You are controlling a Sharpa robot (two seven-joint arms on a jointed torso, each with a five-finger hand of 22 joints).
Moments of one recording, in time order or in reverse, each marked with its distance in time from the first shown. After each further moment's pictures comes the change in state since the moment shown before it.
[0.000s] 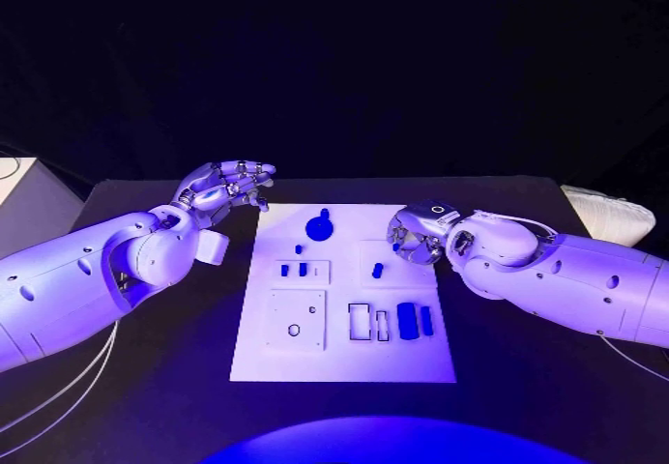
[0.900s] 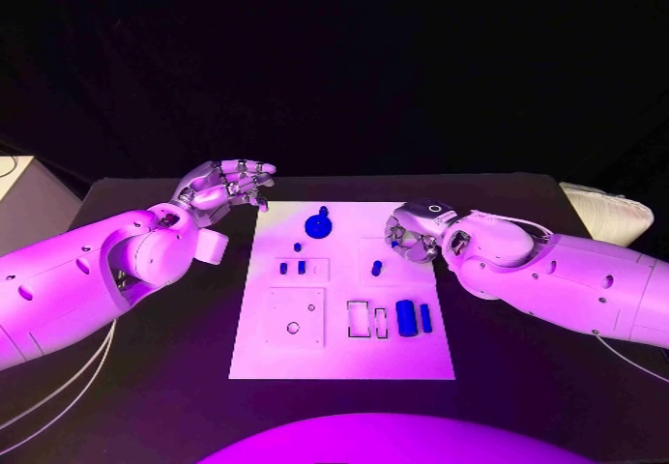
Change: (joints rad) left arm 0.000 0.000 0.000 0.001 -0.018 0.008 -0.011; left_hand 0.014 0.006 -0.003 -0.008 0.000 -0.004 0.003 0.004 0.000 0.000 0.000 0.000 -0.003 0.000 0.000 -0.004 -0.001 0.000 0.007 0.000 -0.004 -0.003; right arm -0.012 0.006 0.002 0.004 -0.002 -0.024 -0.019; right_hand 0.020 0.071 0.055 -0.043 -0.036 0.072 -0.025 0.053 0.061 0.058 0.000 0.013 0.020 -0.001 -0.008 0.055 0.025 0.001 0.003 -0.011 0.072 0.090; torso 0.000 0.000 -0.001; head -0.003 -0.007
